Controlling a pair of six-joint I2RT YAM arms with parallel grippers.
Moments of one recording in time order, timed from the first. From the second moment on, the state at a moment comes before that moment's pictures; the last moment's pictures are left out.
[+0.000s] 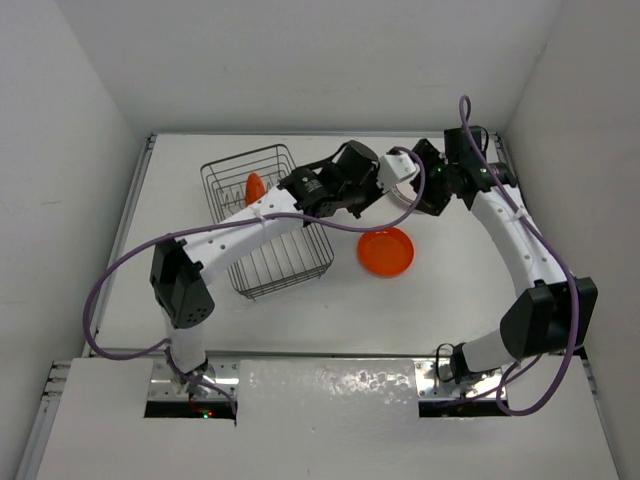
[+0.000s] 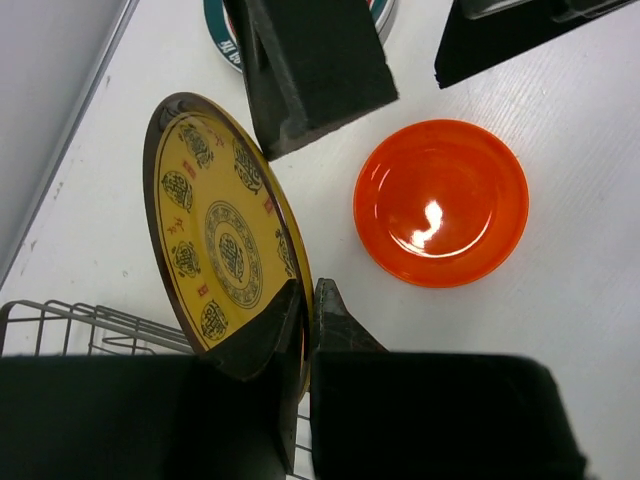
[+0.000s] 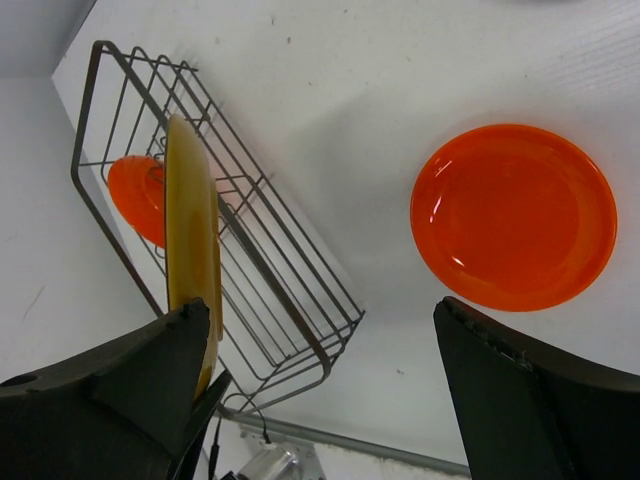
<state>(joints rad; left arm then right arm) -0.88 1.84 1.83 -0.62 -0.07 0.30 0.16 1.48 1.36 -0.70 -0.21 0.84</state>
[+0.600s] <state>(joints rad) -0.93 1.85 1.80 -0.60 -0.08 0.29 0.17 1.24 1.18 -0.49 -0.07 0.92</state>
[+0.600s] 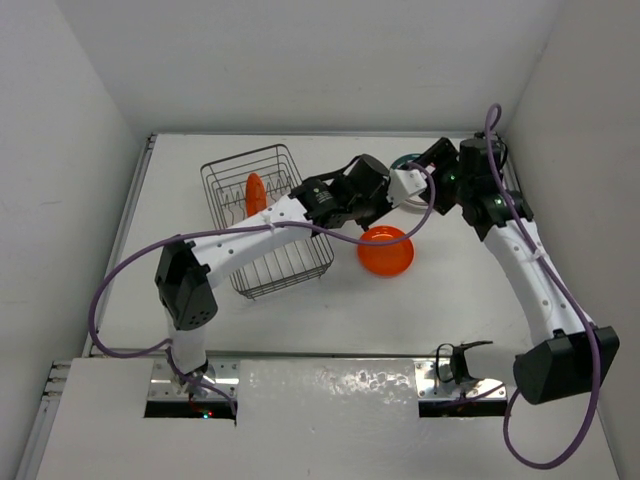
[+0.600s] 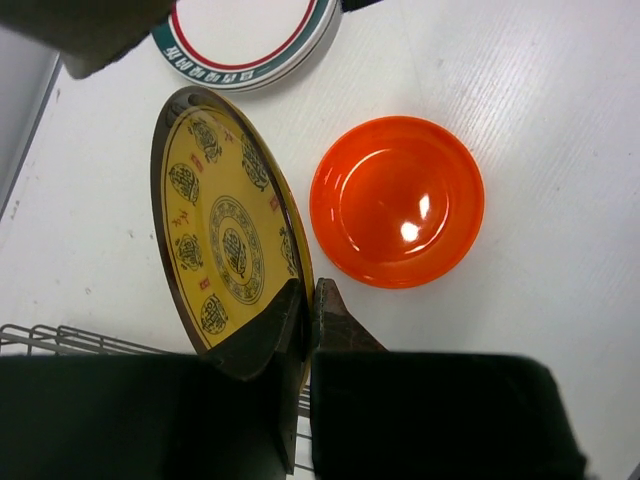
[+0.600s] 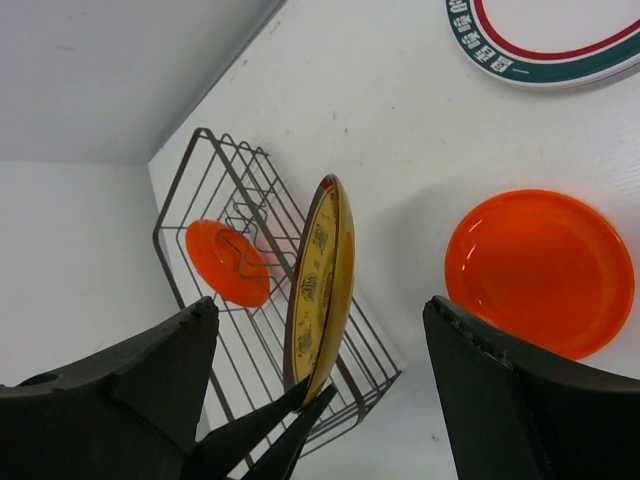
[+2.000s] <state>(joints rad) -0.34 1.60 1.58 -0.63 -0.16 -0.48 0.11 1.33 0.62 -0.09 -0.05 0.60</state>
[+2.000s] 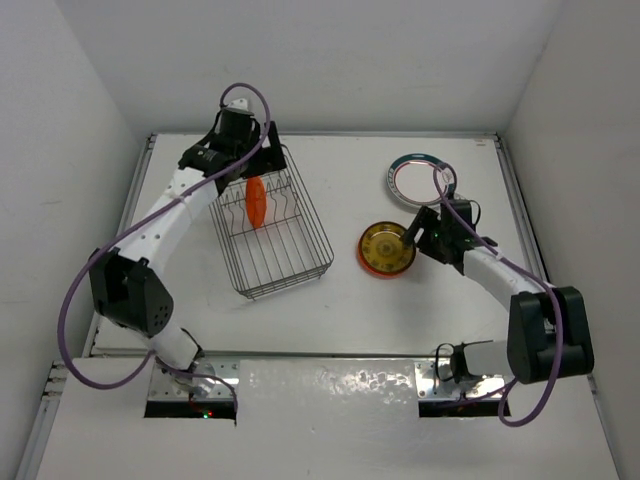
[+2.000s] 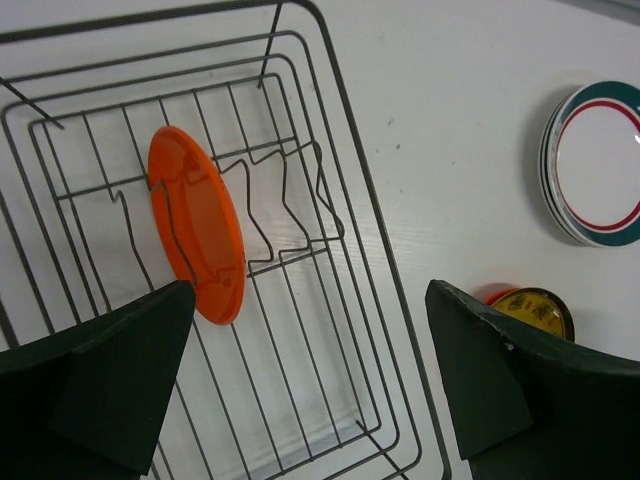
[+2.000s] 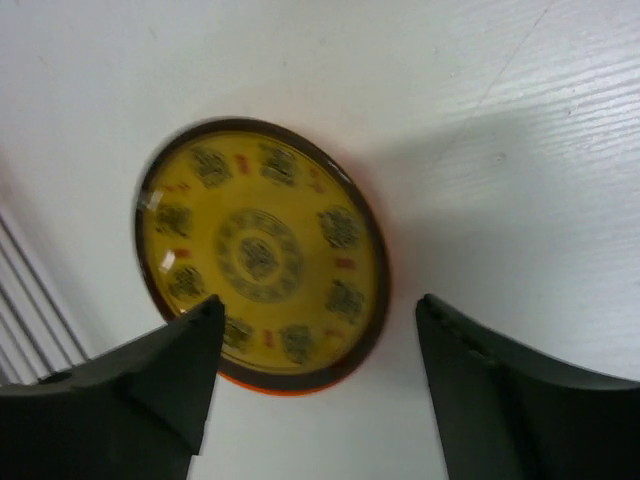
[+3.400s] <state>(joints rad) -0.34 1.65 1.66 -0.68 -0.23 -0.27 0.16 1.19 1.23 -0.75 0.06 0.68</state>
